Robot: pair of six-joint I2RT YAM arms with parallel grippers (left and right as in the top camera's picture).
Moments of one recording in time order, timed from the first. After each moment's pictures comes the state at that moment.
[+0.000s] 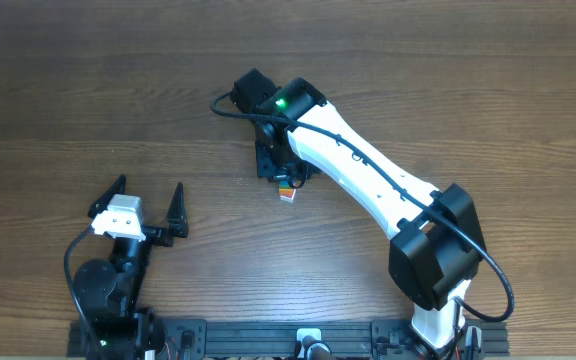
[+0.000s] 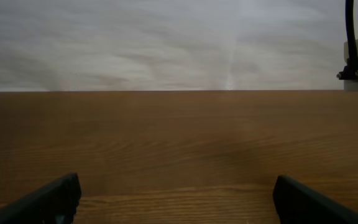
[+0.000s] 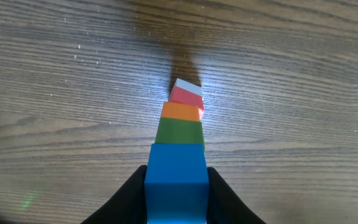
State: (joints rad) left arm 0.07 0.01 0.01 -0.06 0.21 -0.04; right arm 0.71 1.97 1.73 -1.29 -0.02 0.63
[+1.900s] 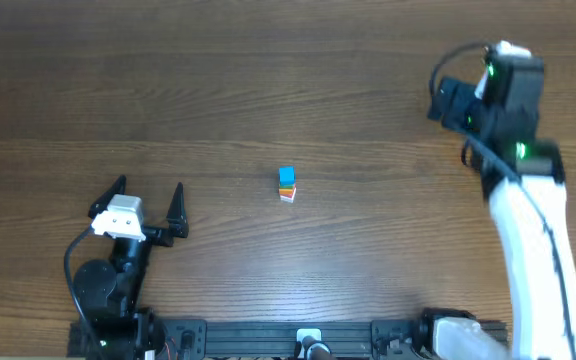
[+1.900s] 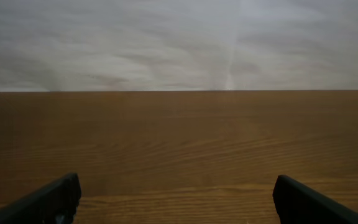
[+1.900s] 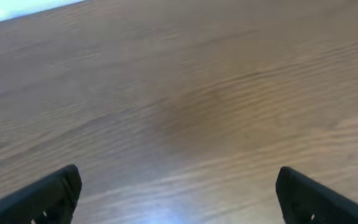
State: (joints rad) left arm 0.07 0.01 0.01 -0.06 0.21 -0.04; right arm -0.07 1.27 1.10 -0.53 0.14 0.17
